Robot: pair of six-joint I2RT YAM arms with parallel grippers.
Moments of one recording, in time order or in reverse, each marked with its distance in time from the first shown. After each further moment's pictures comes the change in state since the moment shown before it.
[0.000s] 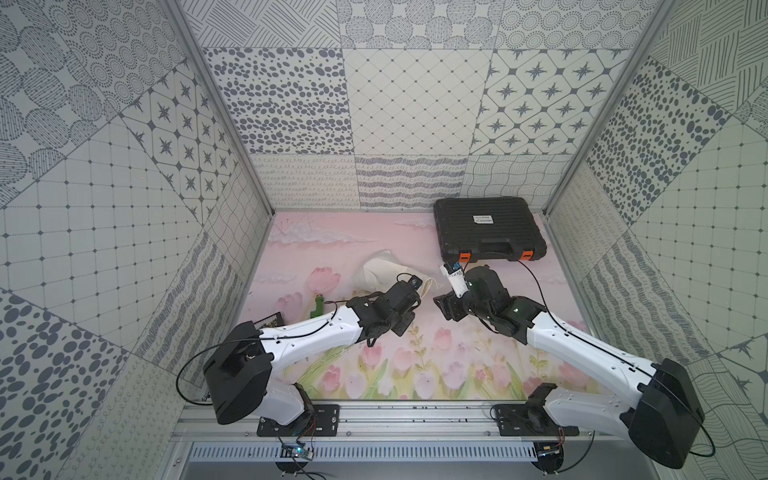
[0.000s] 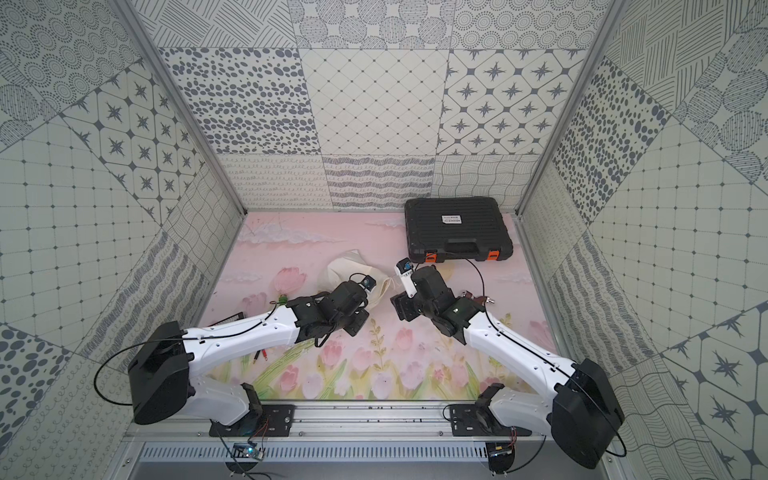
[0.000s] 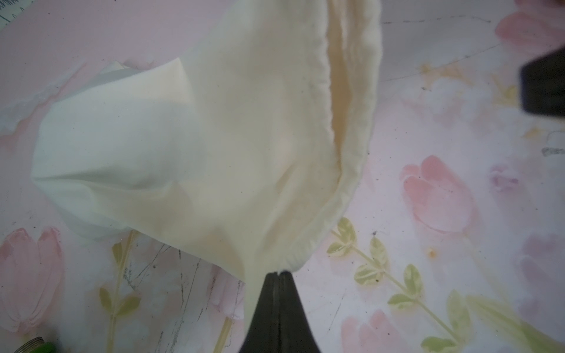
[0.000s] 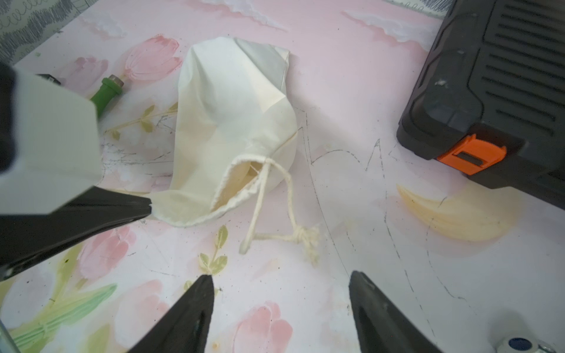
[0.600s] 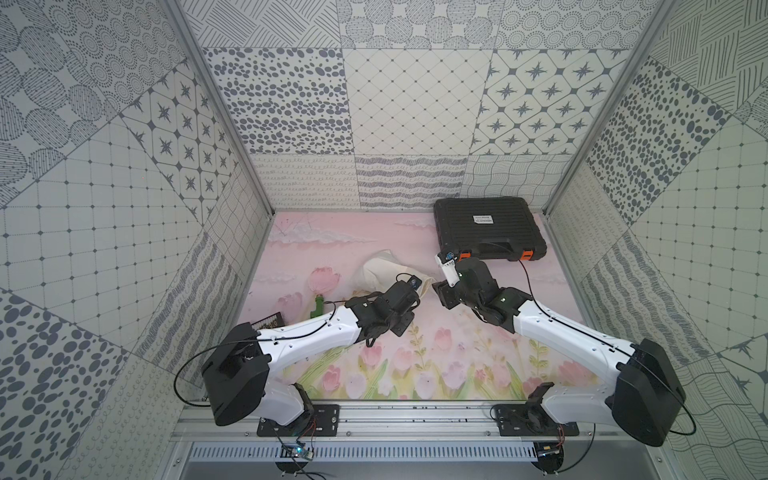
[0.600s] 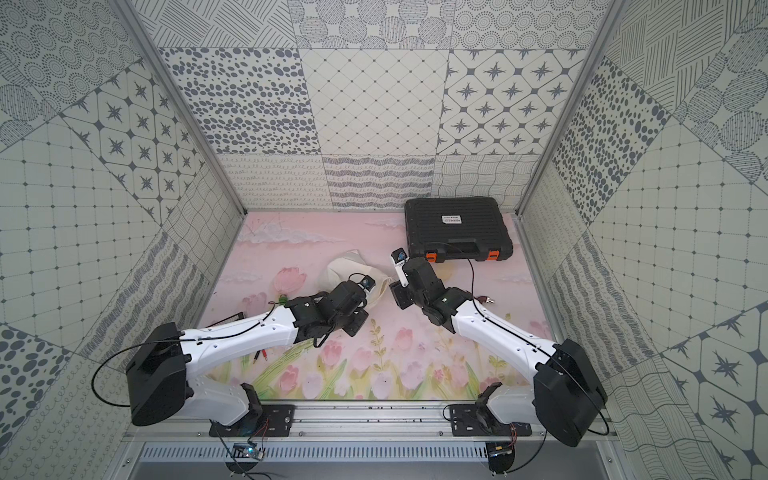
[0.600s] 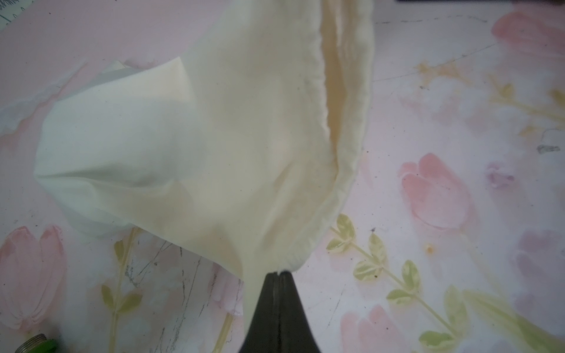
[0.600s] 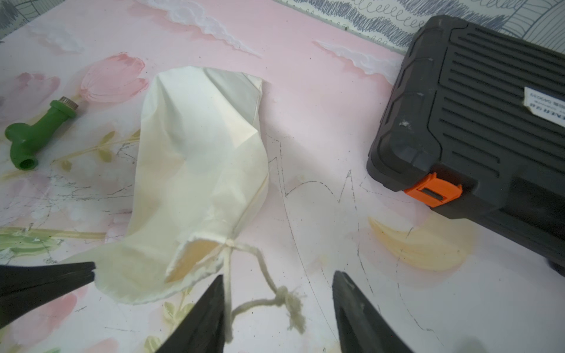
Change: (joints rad) left arm 0.000 -0.012 0.000 -0.009 0.003 0.002; right arm 0.000 0.127 0.074 0.065 0.113 -0.039
